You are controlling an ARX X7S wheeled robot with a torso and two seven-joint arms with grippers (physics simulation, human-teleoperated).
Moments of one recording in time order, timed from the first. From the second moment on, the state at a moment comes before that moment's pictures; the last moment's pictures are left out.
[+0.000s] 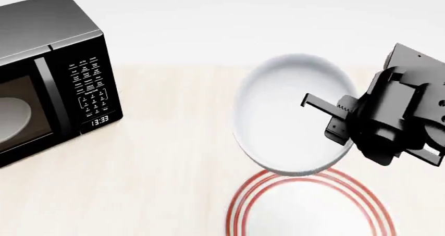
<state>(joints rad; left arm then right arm) 0.16 -0.27 -0.22 0.40 -0.21 -0.15 -0.49 1.59 0.60 -1.50 0.75 2.35 0.63 0.84</state>
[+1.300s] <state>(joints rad) 0.15 -0.29 -0.17 0.39 -0.19 -0.17 -0.52 1.70 0.87 -2.01 1.05 2.87 0.71 0.65</state>
